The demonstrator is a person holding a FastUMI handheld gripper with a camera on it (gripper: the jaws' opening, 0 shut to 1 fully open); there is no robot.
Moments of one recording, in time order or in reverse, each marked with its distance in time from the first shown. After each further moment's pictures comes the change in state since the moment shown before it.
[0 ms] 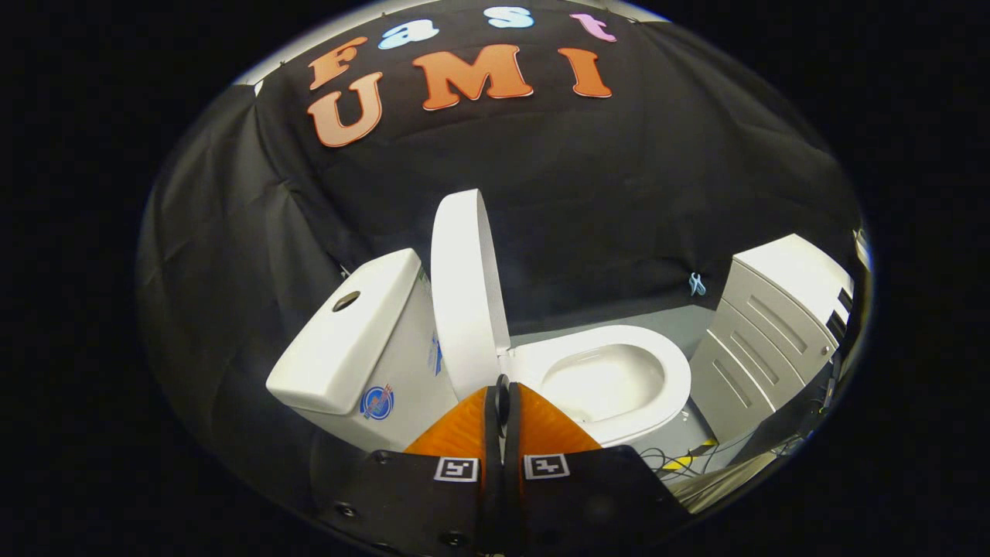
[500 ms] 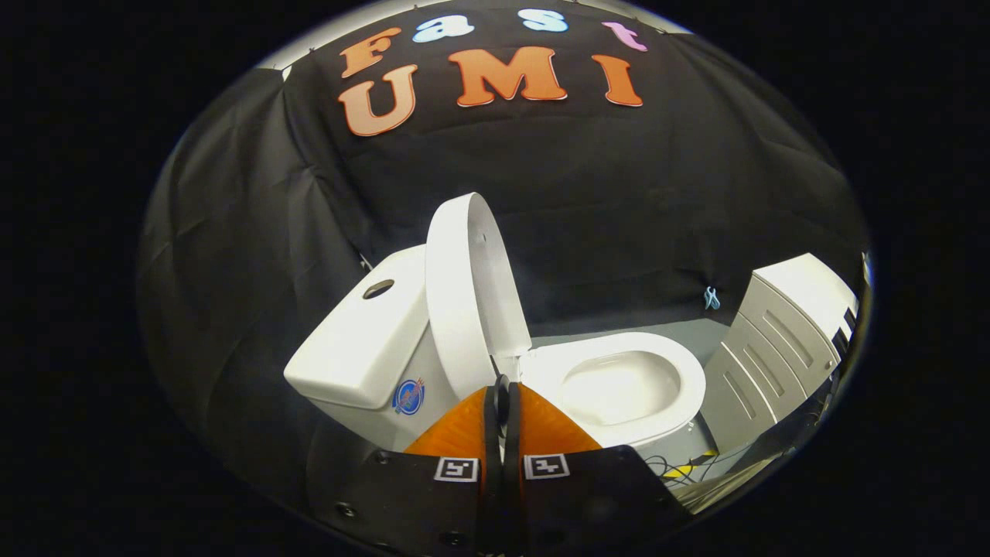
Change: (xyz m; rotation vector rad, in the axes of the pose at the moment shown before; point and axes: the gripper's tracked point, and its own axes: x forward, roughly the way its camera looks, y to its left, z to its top) arm 0.000 0.041 -0.008 -0.082 -0.004 0.050
